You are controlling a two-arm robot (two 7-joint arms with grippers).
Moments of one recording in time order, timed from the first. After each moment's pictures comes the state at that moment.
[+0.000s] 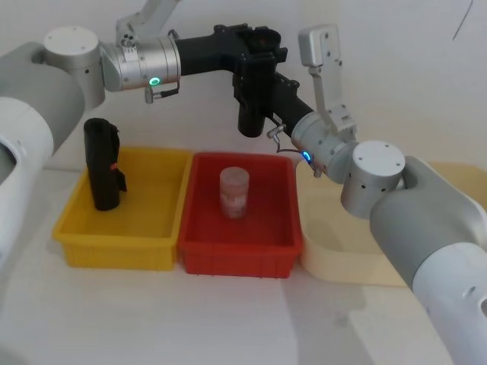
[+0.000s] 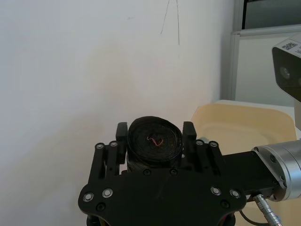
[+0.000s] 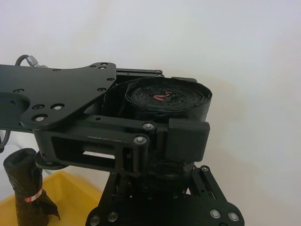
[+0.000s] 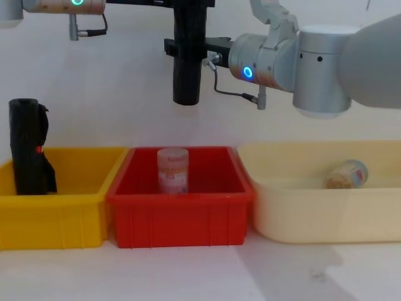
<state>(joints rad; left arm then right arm) -1.44 0.04 0.67 -0.10 -0.56 -0.27 -1.06 1.12 -0.17 -0.35 -0.35 0.18 -0.30 0.38</state>
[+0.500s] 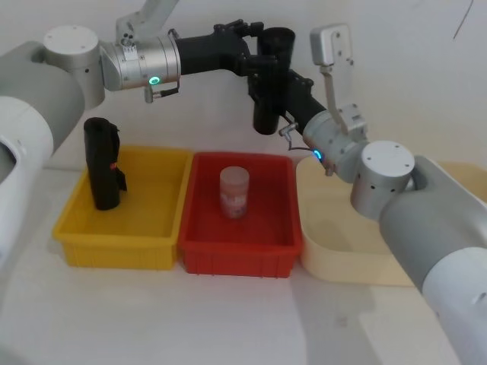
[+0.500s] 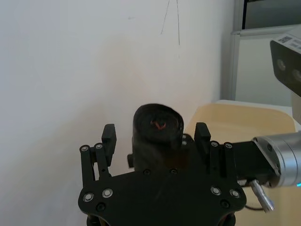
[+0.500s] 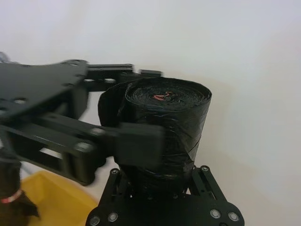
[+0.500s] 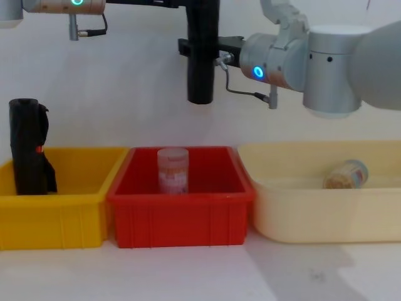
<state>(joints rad) -1.44 0.04 0.67 -0.10 -0.56 -0.27 -1.06 1.10 -0.14 -0.35 -0.39 0.16 -0.28 0.33</state>
